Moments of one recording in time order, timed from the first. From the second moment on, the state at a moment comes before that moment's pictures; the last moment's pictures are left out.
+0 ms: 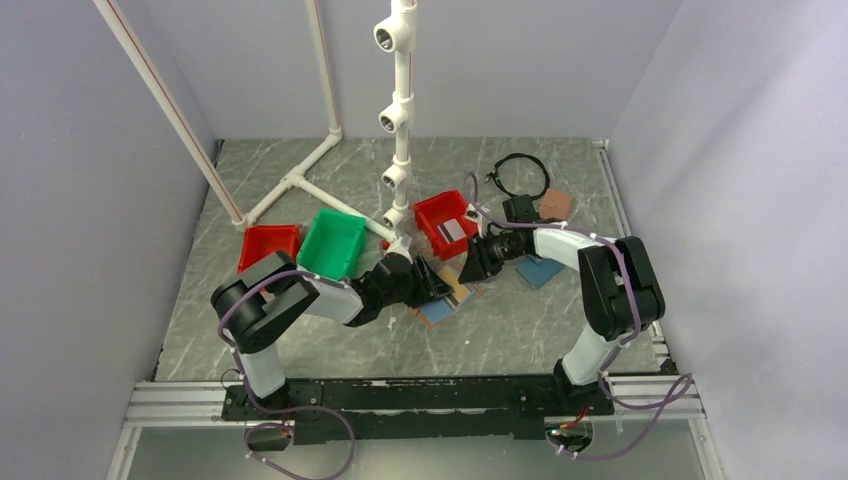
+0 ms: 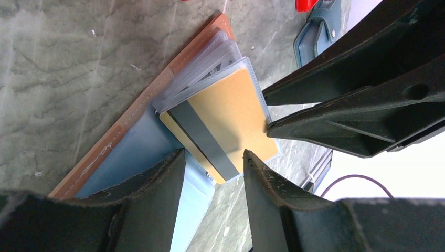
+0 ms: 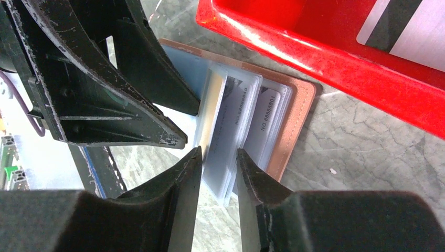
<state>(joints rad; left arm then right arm) -0.88 1.77 0.65 0.59 0.04 -1.17 0.27 1.70 0.91 -0.36 -0.86 -0.20</state>
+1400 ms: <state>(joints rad) -0.85 1.78 0.59 0.72 0.09 -1.16 0.29 1.70 0.97 -0.47 -0.83 -0.26</state>
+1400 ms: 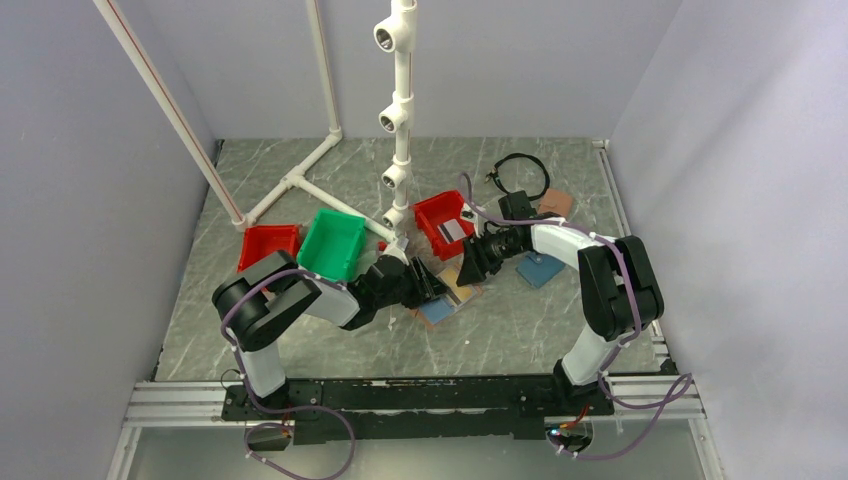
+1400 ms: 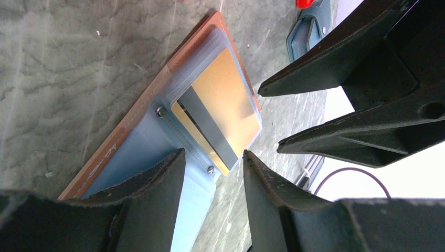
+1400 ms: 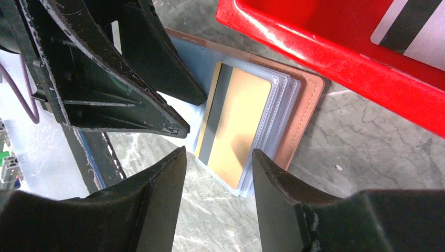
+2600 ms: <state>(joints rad) -0.84 1.78 0.58 0.75 0.11 -1.15 0.32 1.74 0.99 -0.47 -0.79 -0.24</state>
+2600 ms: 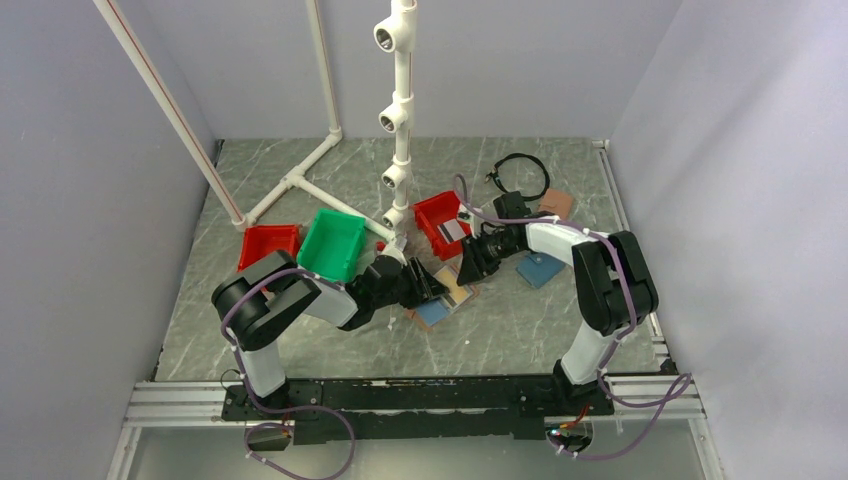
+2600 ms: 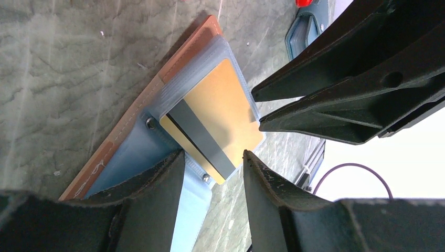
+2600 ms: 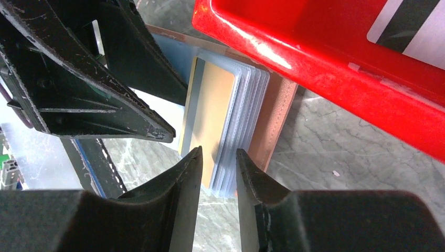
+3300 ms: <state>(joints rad) -0.82 1.79 0.50 0.88 0.15 -1.16 0.34 1.78 1.01 -0.47 -0.83 -0.21</state>
